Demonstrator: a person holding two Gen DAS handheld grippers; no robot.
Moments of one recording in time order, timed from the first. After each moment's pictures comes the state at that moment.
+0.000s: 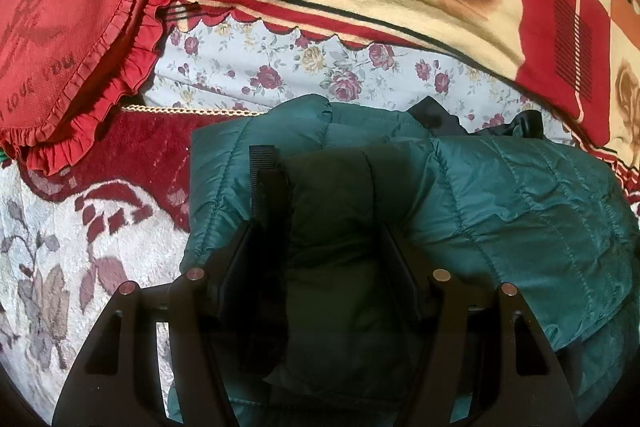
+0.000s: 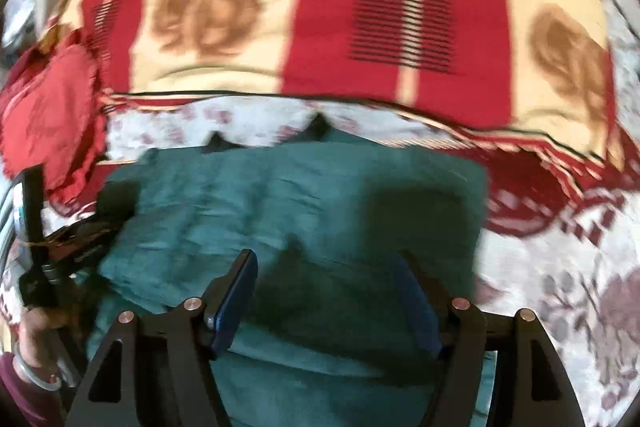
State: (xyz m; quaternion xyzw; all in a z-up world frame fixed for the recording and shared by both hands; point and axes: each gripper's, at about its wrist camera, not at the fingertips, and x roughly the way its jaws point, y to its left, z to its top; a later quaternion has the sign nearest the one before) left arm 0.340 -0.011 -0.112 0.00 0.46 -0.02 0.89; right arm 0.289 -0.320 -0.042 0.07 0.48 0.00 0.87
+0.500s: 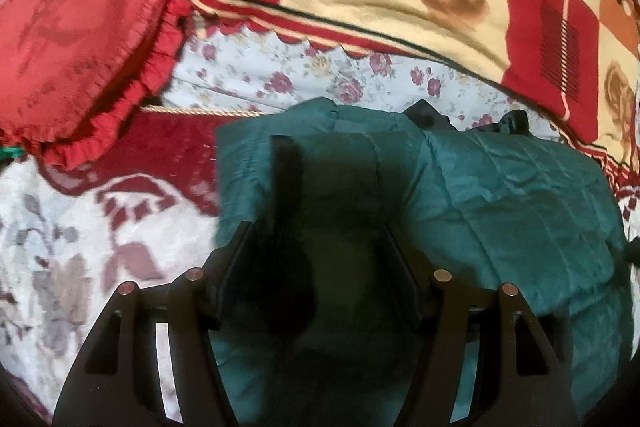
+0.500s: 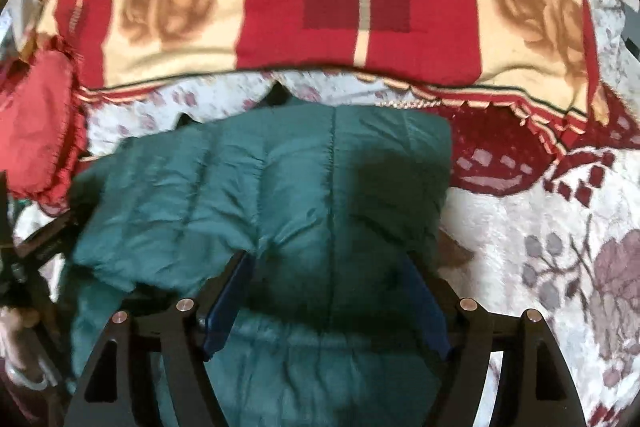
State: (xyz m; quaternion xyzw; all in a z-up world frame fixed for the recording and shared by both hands) left arm 0.310 0.002 -0.085 0.01 0.45 -0.02 0.89; right arm 0.263 -0.335 -0.035 0.09 0.49 0.02 0.87
